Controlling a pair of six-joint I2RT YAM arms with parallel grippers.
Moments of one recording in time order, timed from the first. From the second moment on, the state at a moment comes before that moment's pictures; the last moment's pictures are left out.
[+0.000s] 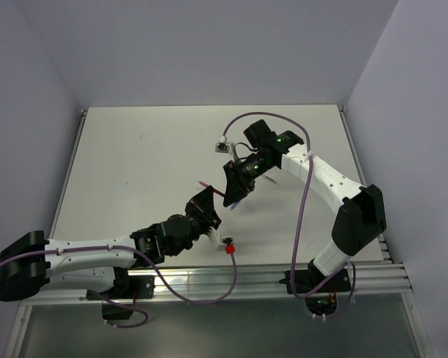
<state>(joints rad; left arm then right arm) -1.26 1.08 0.49 0.42 -0.52 1.60 0.55 1.60 1.40 -1.00 -0.97 -0.17</state>
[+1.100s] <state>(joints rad) -1.00 1.07 0.98 -0.22 -0.37 1.02 0.33 1.59 1.43 -1.01 -0.98 -0.17</state>
